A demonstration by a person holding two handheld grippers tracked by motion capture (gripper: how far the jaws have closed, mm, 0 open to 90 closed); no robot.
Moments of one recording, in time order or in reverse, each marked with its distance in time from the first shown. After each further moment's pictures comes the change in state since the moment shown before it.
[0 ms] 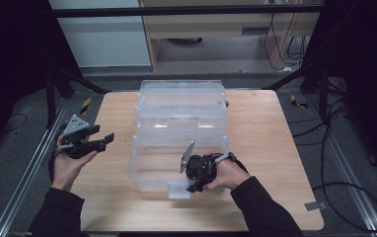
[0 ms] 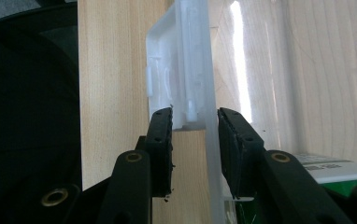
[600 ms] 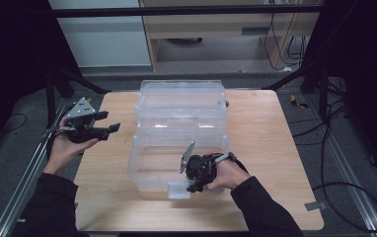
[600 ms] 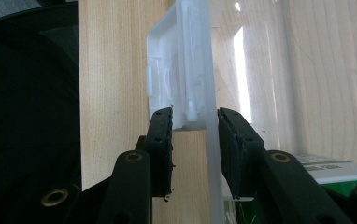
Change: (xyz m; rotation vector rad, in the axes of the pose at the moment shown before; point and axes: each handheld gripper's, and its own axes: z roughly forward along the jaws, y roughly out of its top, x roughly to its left) left arm 0.002 0.051 0.005 0.010 -0.152 0.186; right arm 0.000 0.000 0.000 -0.004 0.000 -0.008
